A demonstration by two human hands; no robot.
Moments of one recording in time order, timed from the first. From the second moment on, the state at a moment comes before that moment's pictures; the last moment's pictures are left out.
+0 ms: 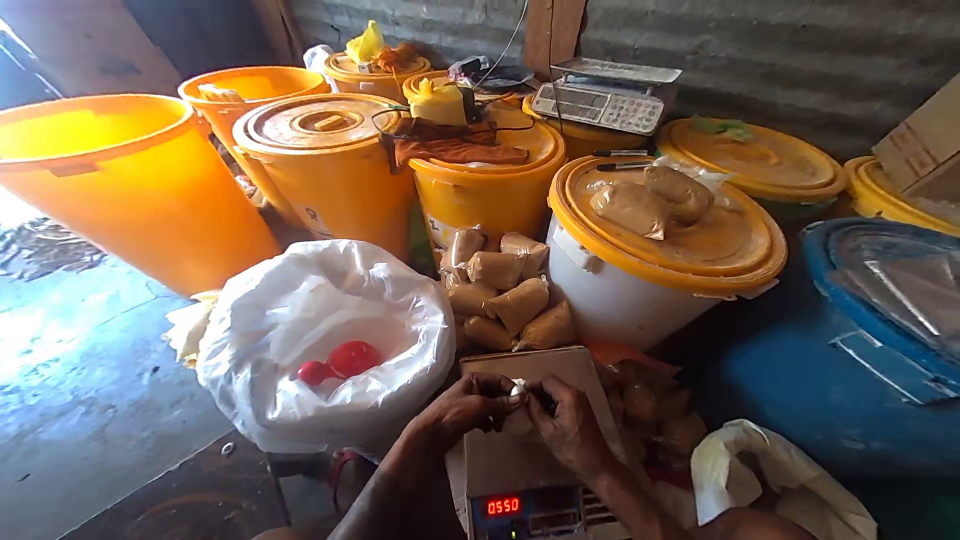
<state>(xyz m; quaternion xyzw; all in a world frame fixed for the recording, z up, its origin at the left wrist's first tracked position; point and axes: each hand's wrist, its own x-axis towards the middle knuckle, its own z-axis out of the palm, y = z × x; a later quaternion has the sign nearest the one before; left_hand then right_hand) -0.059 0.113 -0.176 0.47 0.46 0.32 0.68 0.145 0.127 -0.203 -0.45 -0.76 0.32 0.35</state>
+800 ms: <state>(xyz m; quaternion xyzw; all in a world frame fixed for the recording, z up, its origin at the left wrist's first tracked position) -0.013 0.101 -0.183 0.56 0.55 0.44 0.43 0.147 0.123 -0.203 -0.47 -0.72 0.32 0.39</state>
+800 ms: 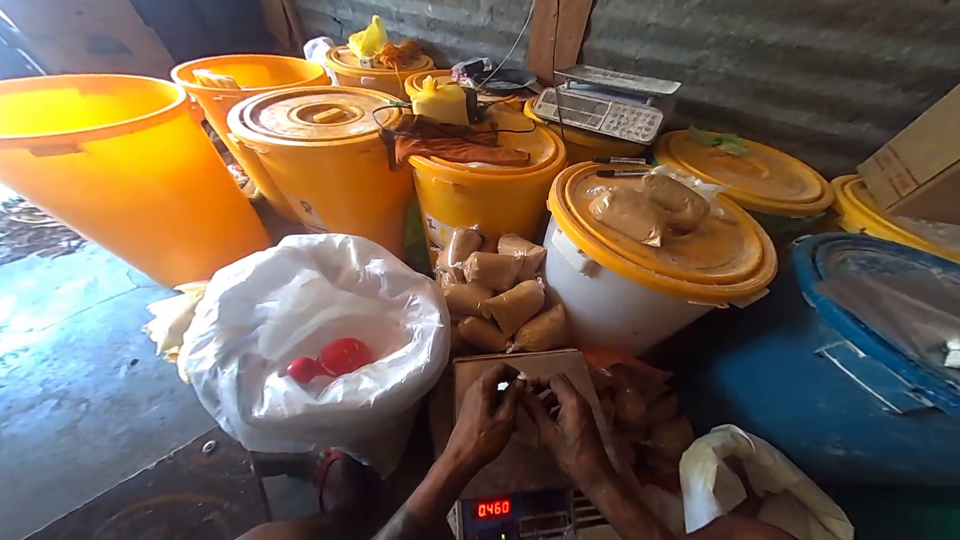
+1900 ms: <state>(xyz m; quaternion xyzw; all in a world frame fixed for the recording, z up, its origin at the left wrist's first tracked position) -0.017 0.103 -0.171 0.42 0.50 0.49 0.58 0.153 0.118 -0.184 -0.44 -0.83 0.14 0.31</state>
